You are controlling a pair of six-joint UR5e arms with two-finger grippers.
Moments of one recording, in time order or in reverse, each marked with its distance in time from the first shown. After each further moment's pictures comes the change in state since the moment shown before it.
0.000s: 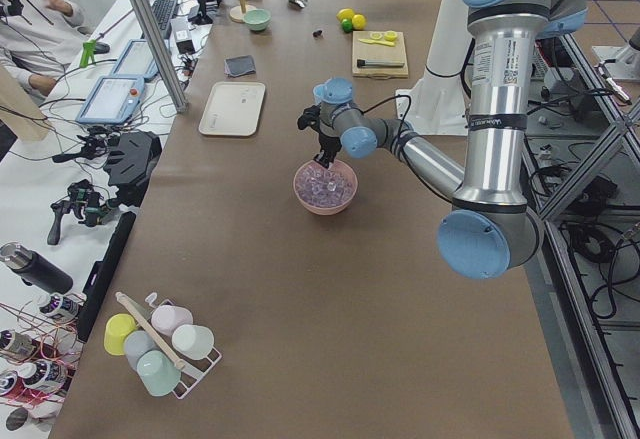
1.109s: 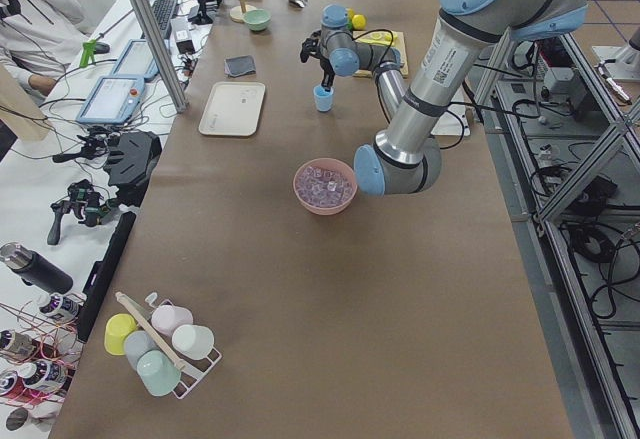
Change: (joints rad) left arm 0.229 -0.702 0.303 0.246 0.150 -0.569; right arm -0.179 0.012 0.131 0.164 -0.043 0.388
